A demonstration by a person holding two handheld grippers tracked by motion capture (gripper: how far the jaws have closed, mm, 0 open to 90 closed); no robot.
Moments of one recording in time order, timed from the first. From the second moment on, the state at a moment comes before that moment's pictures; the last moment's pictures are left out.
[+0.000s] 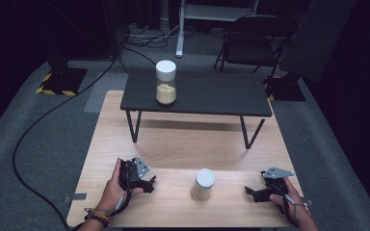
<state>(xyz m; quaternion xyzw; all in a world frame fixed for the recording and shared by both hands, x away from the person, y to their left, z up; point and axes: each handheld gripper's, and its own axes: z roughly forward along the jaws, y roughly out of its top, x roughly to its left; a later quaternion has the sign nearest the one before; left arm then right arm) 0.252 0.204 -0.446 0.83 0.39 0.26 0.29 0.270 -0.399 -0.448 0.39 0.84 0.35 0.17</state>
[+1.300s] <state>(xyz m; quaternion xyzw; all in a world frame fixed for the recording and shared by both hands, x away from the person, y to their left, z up) 0.270 0.248 -0.448 0.81 0.45 0.17 0.33 0.271 -0.400 -0.448 0.38 0.84 0.35 0.17</state>
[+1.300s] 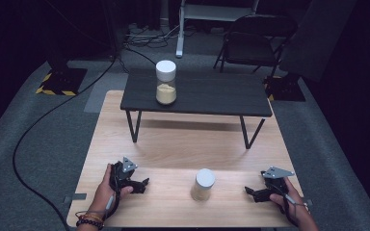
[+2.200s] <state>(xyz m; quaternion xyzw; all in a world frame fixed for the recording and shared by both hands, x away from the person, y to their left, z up) 0.271 0.249 -0.448 0.81 0.45 0.17 0.33 0.237 -0.410 -0.420 0.37 0.80 0.41 0.23</state>
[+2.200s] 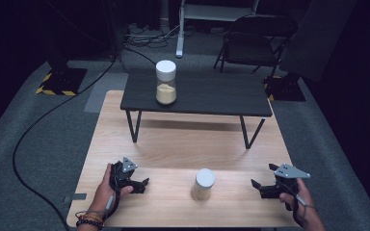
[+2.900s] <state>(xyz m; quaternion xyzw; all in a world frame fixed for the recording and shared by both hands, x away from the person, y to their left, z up) 0.271 0.248 -0.448 0.81 0.45 0.17 0.33 0.225 -0.405 -0.417 0.35 0.79 0.45 0.24</state>
